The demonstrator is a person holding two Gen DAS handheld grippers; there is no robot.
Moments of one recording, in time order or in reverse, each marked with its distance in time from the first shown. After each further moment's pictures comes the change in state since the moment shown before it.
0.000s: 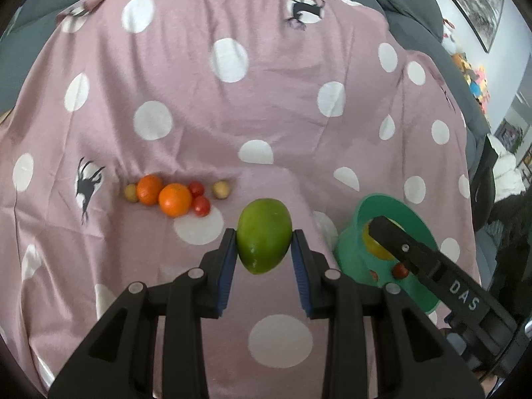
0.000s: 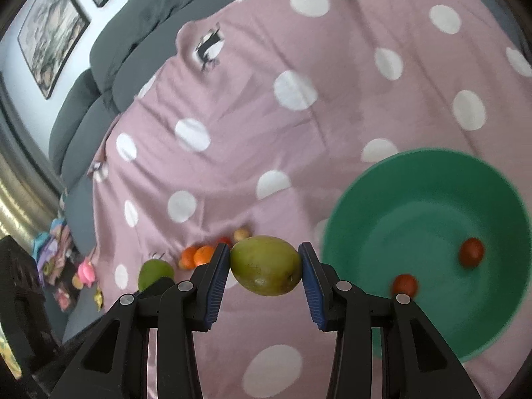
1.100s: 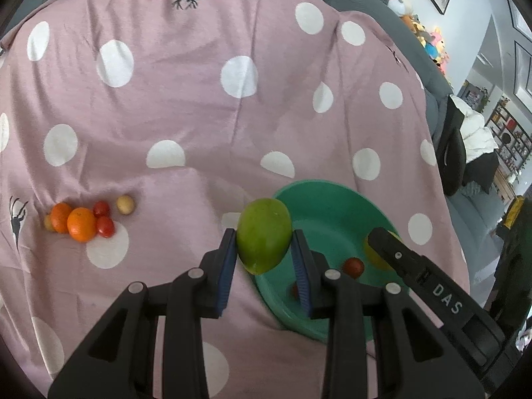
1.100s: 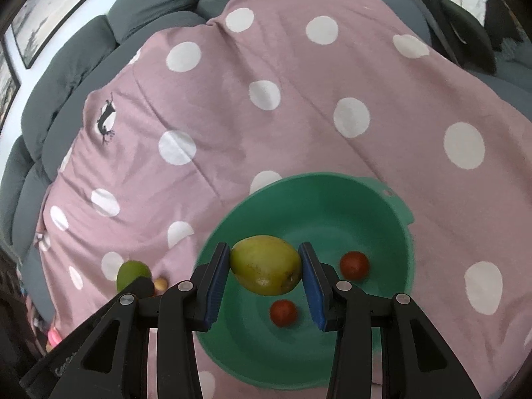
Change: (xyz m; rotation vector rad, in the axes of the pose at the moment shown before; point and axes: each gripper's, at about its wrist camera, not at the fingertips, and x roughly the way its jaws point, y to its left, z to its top) left arm 0.046 -0.085 0.004 0.146 0.057 -0.160; right arm -0.041 -0.082 0.010 0.216 -0.137 -0.268
